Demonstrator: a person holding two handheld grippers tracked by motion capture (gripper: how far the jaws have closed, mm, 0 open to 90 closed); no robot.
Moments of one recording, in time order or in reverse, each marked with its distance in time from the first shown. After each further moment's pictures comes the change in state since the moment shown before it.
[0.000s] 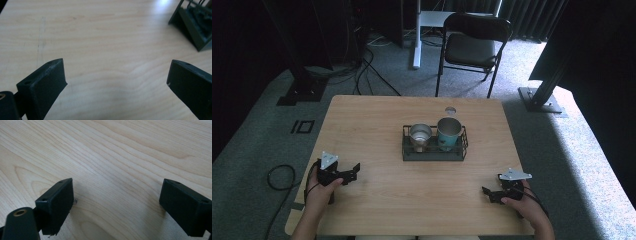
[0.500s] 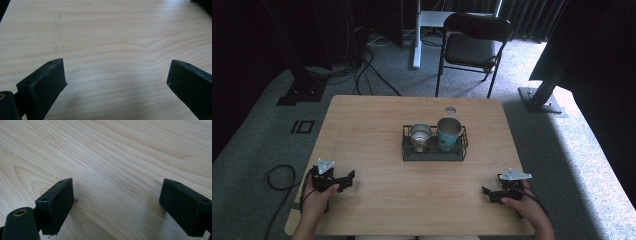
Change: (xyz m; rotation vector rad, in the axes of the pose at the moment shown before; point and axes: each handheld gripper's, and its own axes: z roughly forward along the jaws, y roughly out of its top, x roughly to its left) left arm 0.008 -0.017 -0.008 0.085 0.078 -0.041; right arm 0.000 0.000 0.000 -0.001 0.000 0.000
